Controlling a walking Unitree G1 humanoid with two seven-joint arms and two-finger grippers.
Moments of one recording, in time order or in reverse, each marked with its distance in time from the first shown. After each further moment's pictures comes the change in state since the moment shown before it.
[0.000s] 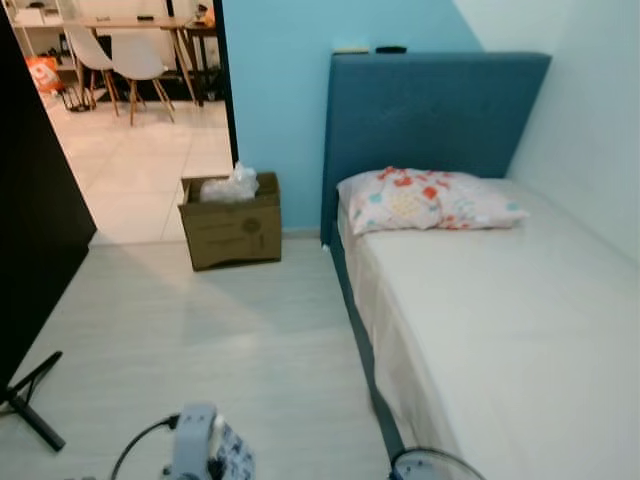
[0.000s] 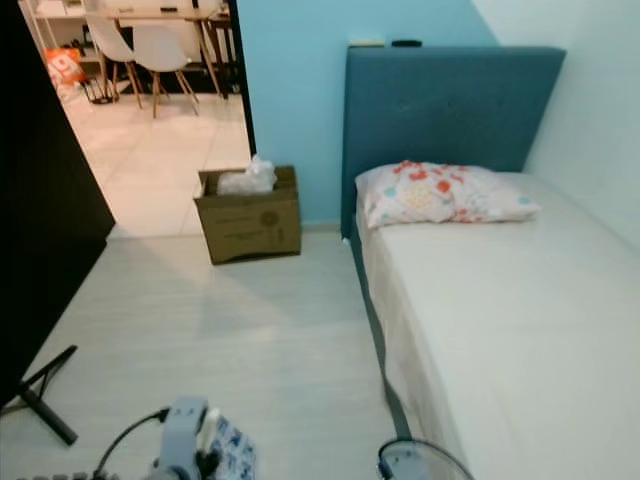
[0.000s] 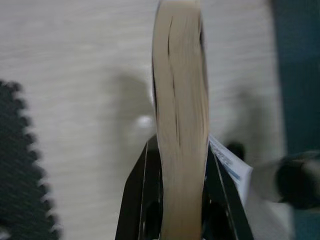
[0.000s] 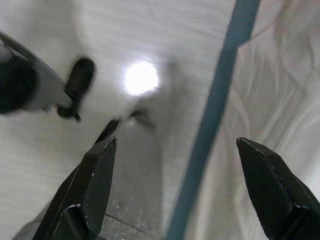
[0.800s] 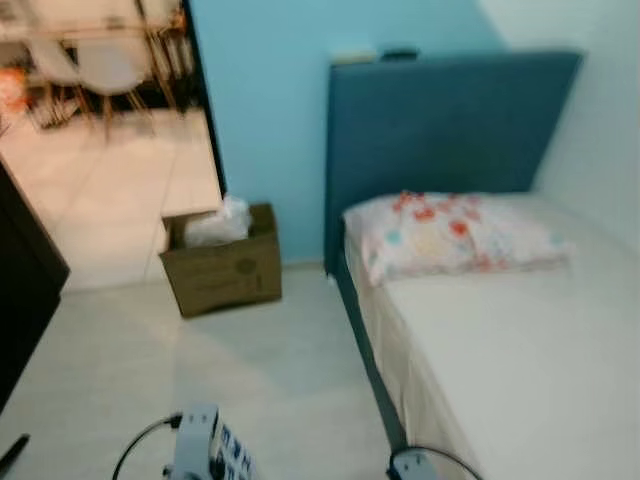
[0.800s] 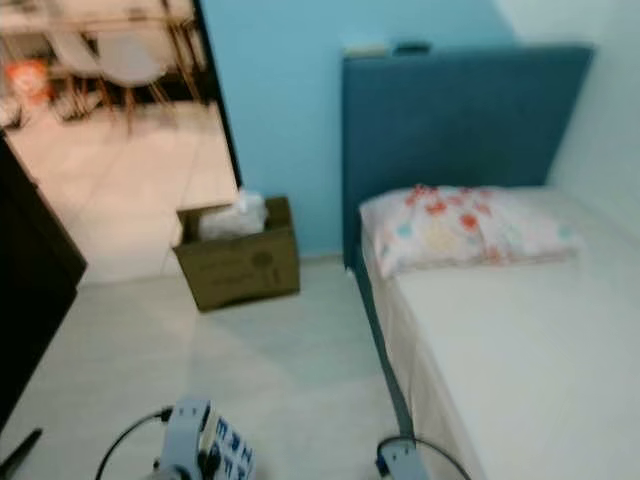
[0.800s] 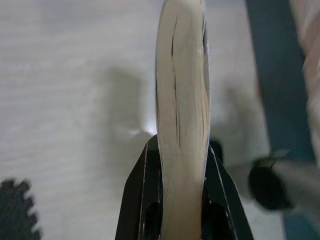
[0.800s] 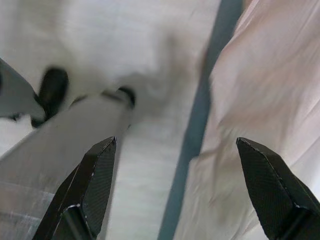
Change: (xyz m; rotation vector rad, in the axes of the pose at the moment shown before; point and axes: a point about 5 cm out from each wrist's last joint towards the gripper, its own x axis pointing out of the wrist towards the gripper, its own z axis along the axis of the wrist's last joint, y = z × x) left arm 0.006 -0.019 0.022 0.025 -0.074 -0.050; right arm -0.002 -0.013 -0.008 0.053 0.007 -0.049
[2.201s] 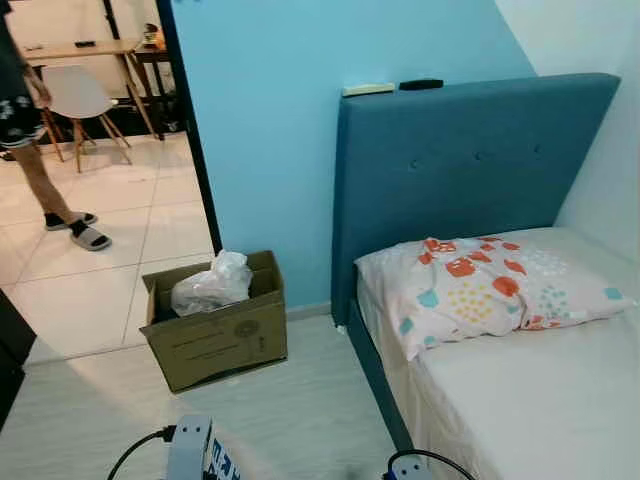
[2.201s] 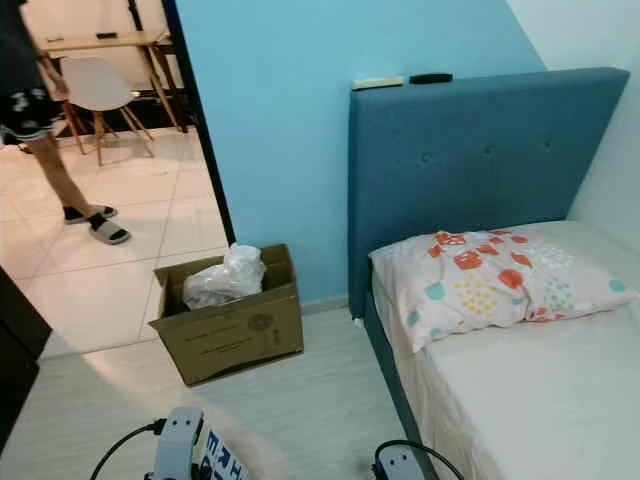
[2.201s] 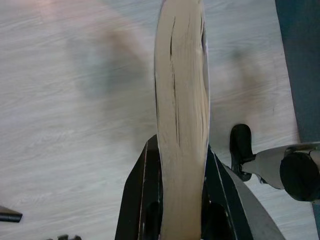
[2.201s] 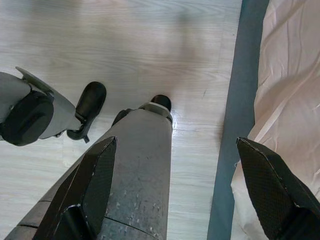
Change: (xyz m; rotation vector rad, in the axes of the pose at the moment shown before) left arm -0.003 0.004 -0.019 -0.004 0.074 0.042; right arm 0.000 0.006 -0.005 0.059 0.003 0.033
